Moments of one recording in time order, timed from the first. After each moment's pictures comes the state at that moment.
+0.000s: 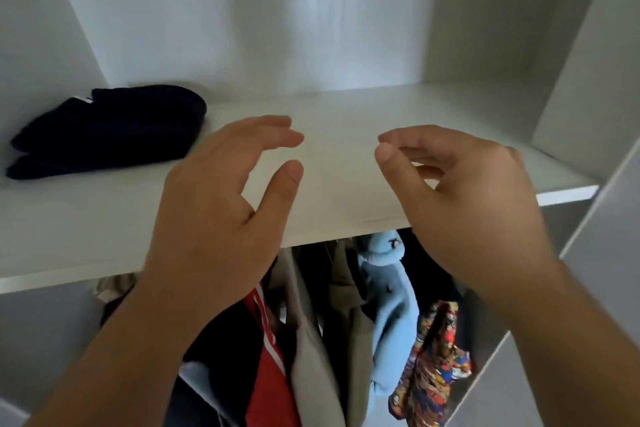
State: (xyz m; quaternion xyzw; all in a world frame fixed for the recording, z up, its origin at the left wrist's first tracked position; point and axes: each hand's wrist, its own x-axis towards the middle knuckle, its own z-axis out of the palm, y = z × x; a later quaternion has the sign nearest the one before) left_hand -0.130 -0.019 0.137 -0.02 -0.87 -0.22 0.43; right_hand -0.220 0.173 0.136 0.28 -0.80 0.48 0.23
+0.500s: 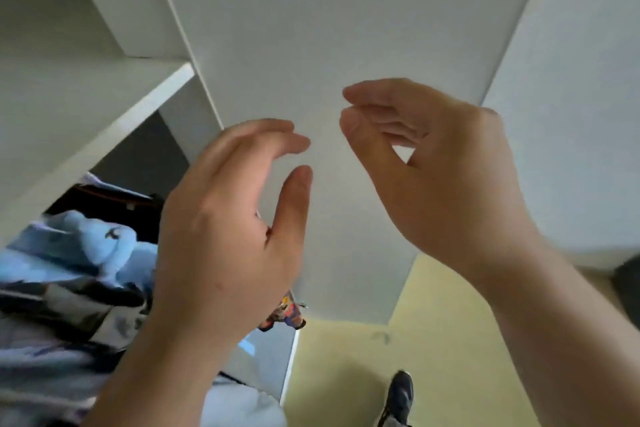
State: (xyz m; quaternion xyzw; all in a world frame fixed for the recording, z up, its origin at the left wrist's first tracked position) left_hand -0.137 0.146 0.071 -0.50 -0.75 -0.37 0.24; right_hand -0.032 0.288 0.089 -0.18 -0.81 0.36 0.43
